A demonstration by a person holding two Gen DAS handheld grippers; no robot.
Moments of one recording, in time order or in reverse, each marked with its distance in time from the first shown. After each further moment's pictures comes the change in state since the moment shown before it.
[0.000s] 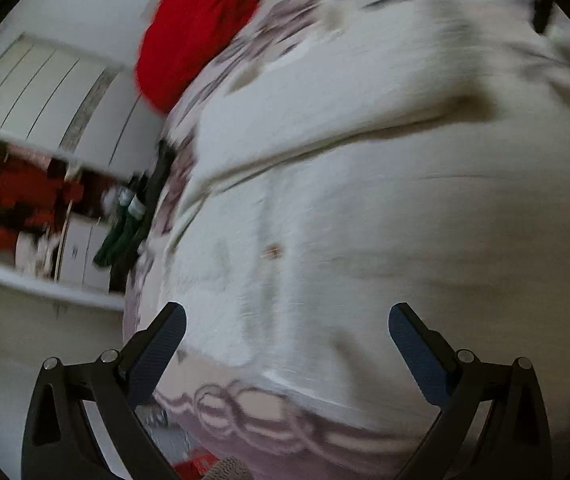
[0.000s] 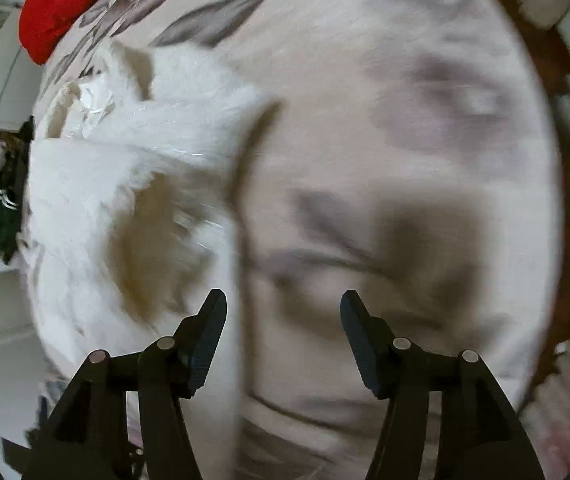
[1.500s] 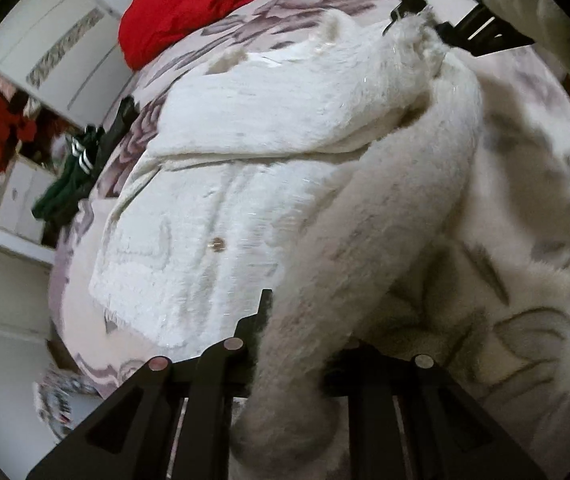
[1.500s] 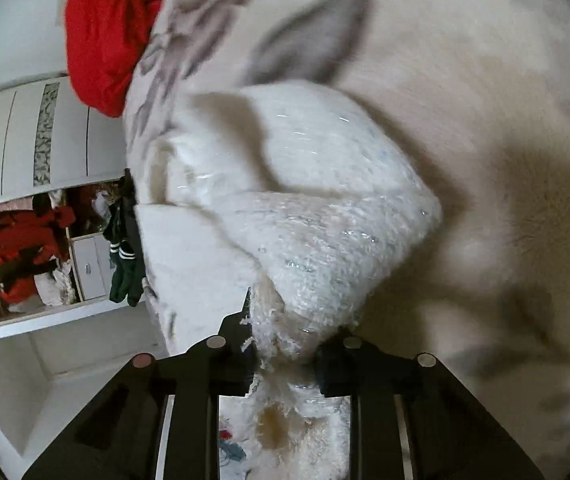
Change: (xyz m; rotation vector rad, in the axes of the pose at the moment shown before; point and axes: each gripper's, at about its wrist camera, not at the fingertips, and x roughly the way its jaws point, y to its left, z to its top) left arm 0.011 0.061 0.013 -0.279 0.068 -0.287; right arm 0.036 0.095 0.109 0.154 0.043 0.550
